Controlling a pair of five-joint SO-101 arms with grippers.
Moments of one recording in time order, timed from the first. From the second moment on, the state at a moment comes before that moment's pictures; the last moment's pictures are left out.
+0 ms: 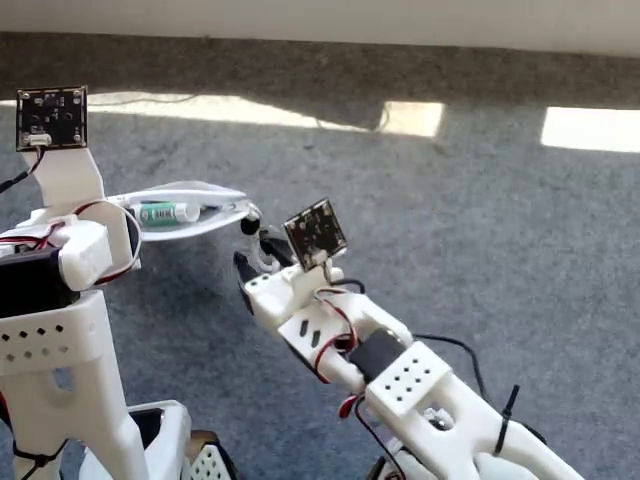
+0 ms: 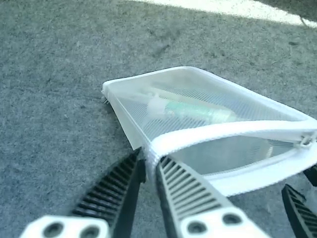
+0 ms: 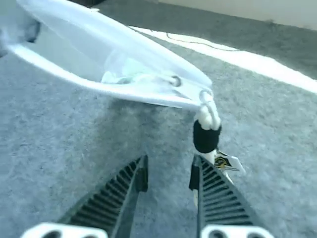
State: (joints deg) left arm -14.4 -38.5 14.6 87.2 2.2; right arm -46.9 -45.9 65.5 11.7 -9.4
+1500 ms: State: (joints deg) left arm -14.4 -38.5 14.6 87.2 2.5; right arm -41.6 -19.1 59.0 -20.4 -9.4
